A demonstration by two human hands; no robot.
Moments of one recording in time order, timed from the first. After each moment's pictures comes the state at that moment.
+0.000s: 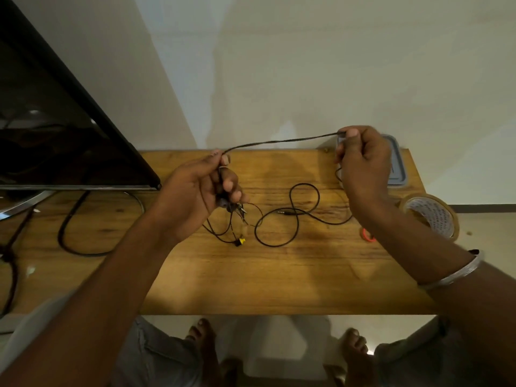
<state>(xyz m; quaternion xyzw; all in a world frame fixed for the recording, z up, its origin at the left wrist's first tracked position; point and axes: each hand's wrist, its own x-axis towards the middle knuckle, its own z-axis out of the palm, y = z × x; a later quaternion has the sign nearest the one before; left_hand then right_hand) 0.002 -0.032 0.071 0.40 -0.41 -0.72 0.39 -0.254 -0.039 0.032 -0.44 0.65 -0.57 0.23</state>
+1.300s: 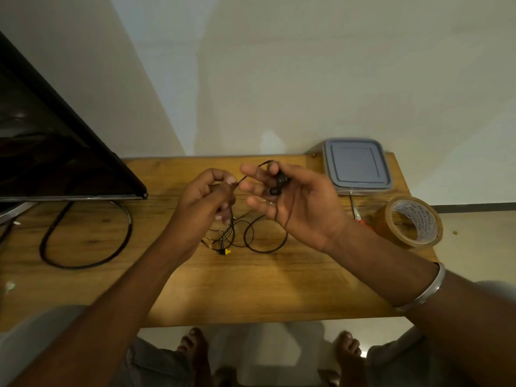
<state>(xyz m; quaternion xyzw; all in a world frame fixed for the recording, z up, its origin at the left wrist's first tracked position) -0.016 -0.026 0.032 0.47 -0.52 -0.59 0.40 -0.203 -0.006 0.060 -0.22 0.26 -0.48 0.81</state>
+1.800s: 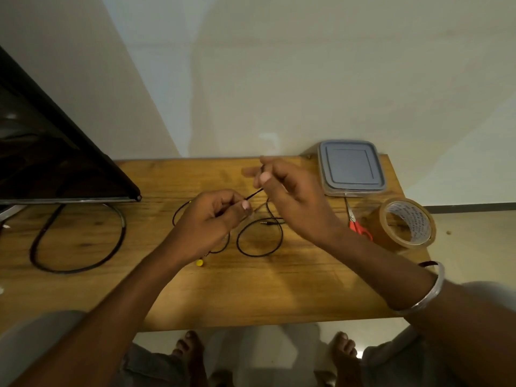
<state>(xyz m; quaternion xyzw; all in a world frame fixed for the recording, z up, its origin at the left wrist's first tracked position) -0.021 -0.019 0.027 0.47 -0.63 -0.55 0.29 -0.211 -0.010 0.045 -0.66 0.46 -0.45 0.38</state>
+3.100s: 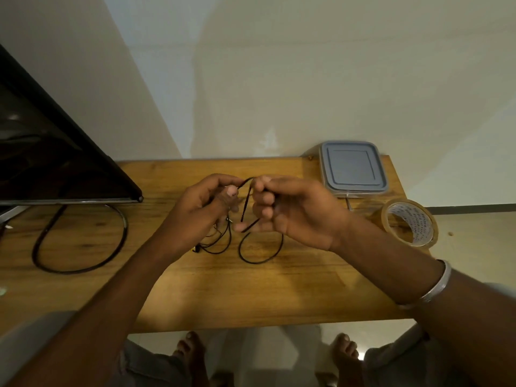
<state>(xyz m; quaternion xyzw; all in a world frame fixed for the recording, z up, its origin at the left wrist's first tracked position) -0.007 -0.029 0.031 0.45 -0.63 -0.54 0.32 -0.216 -0.011 0.059 -0.31 0.29 -0.36 0.83</state>
